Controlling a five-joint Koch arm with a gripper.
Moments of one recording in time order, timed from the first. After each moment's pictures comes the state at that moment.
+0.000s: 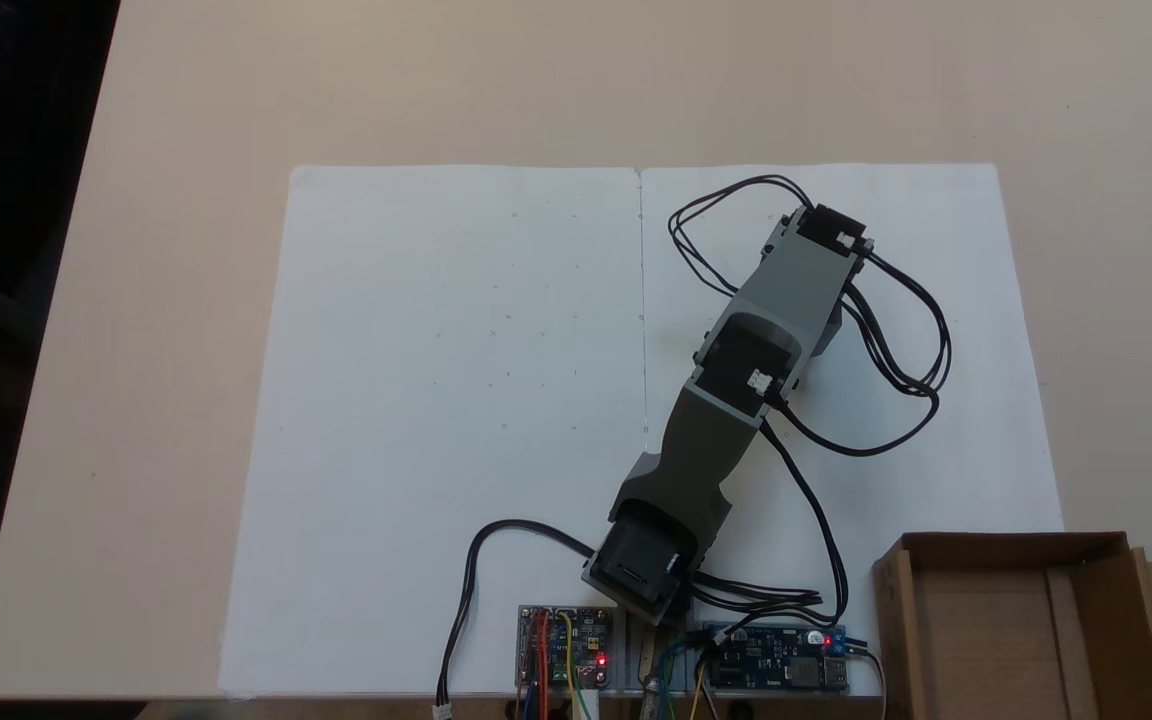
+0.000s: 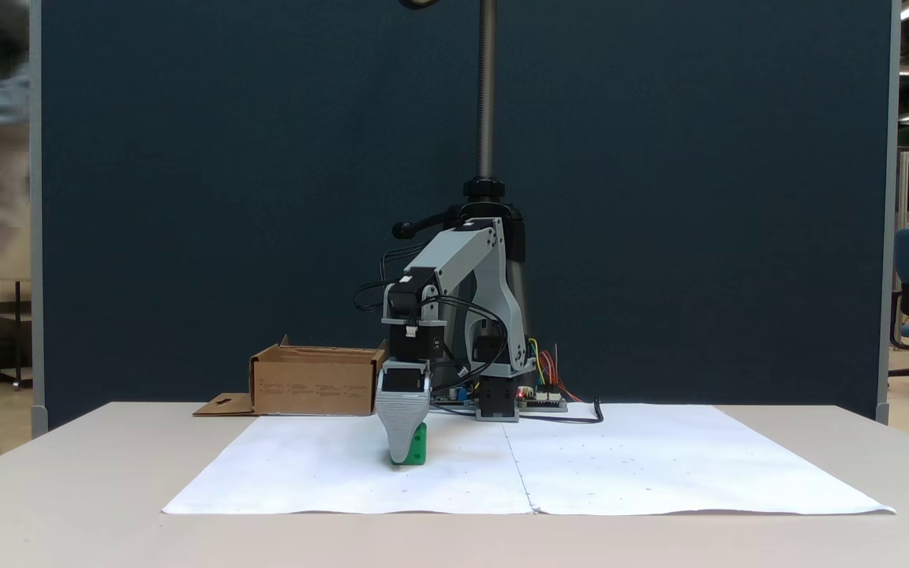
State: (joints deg) arm 31.0 72.7 99.8 32.1 -29.1
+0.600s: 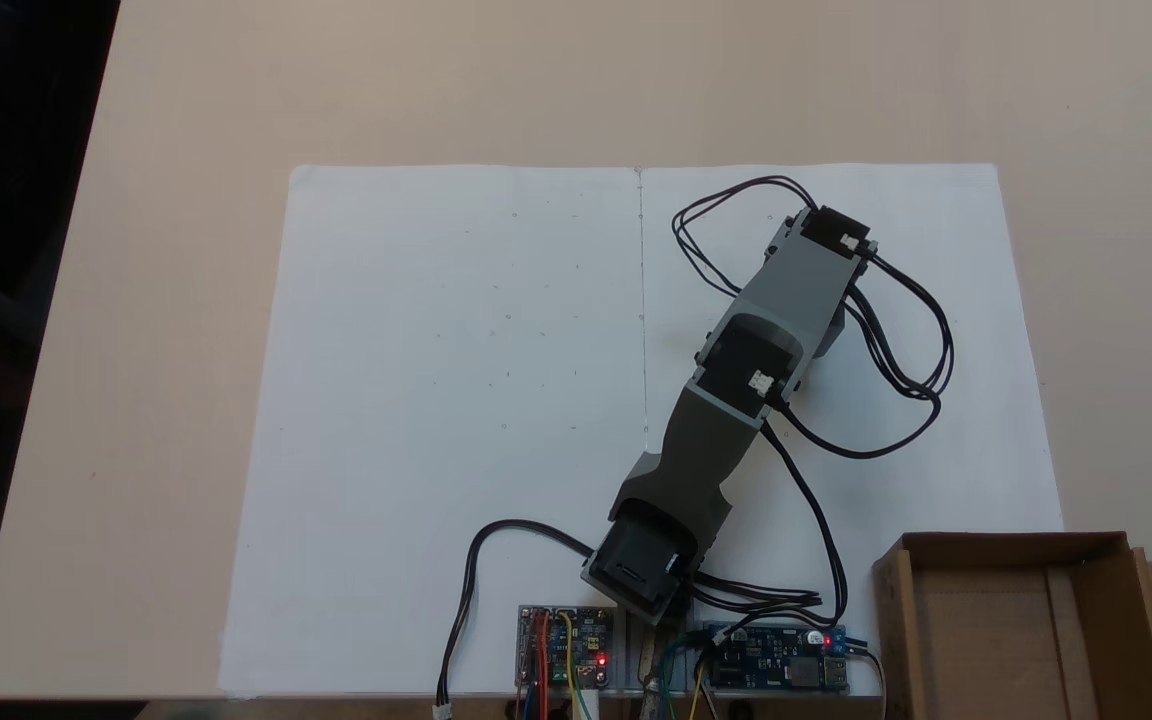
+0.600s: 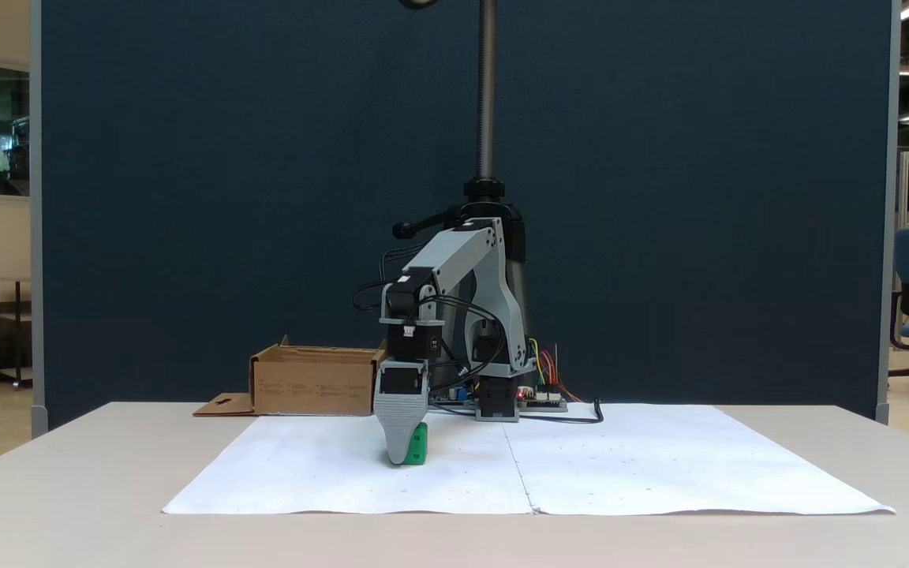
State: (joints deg) arm 32.0 72.7 99.8 32.1 -29.1
